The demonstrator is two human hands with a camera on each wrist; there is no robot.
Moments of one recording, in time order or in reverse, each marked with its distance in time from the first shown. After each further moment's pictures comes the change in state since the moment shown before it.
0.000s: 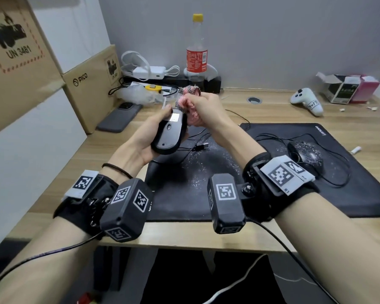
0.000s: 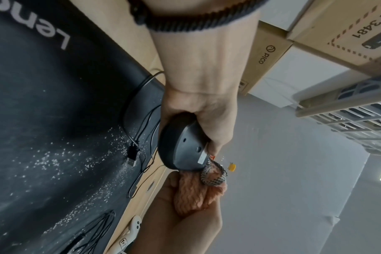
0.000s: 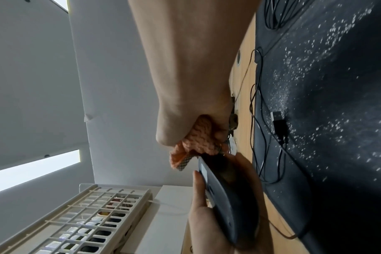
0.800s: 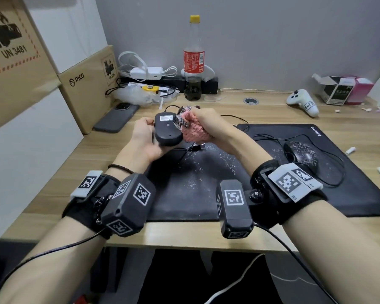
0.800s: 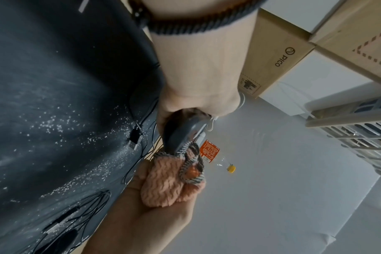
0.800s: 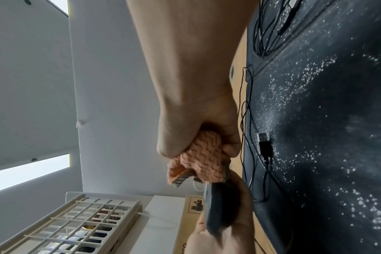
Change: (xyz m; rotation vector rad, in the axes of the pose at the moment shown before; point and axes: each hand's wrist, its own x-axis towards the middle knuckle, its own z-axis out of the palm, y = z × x) left_hand 0.003 -0.003 0.002 -0.250 0.236 -0.147; right_hand -0.016 0.016 -0.021 -0.057 -0.256 0.077
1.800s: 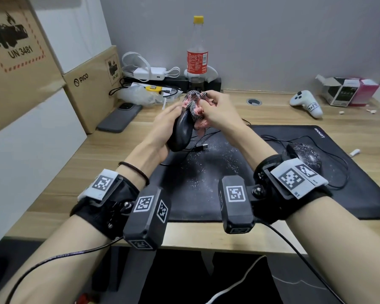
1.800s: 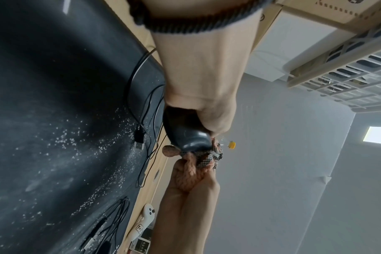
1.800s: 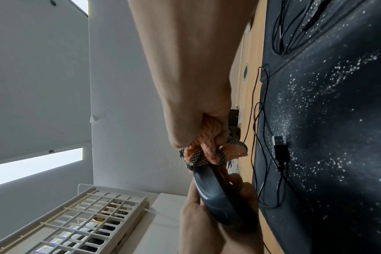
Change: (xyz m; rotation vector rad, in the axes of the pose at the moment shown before) left_hand 0.012 -0.012 0.021 0.327 -0.175 0.381; right_hand 0.013 -0.009 -0.006 -0.241 0.321 -0.152
